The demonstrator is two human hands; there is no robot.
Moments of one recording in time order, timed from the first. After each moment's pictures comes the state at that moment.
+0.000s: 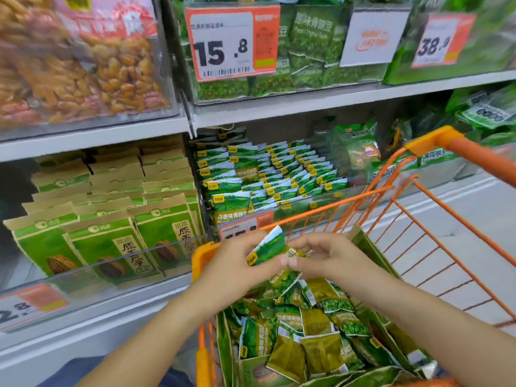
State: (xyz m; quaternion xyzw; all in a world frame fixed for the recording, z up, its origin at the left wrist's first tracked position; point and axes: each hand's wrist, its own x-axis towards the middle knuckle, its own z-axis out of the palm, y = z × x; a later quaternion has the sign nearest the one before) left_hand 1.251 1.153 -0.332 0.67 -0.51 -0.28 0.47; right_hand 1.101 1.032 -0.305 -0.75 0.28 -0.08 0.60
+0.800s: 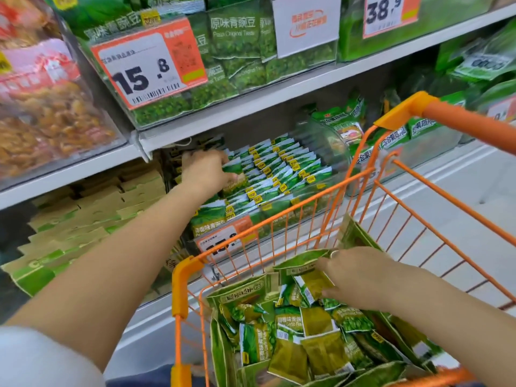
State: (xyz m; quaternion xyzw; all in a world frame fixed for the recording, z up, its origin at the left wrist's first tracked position) left_hand 1.346 1.014 -0.274 0.89 -0.45 0.08 0.01; right_hand 1.063 0.984 -0.330 -0.96 0.19 0.21 0.03
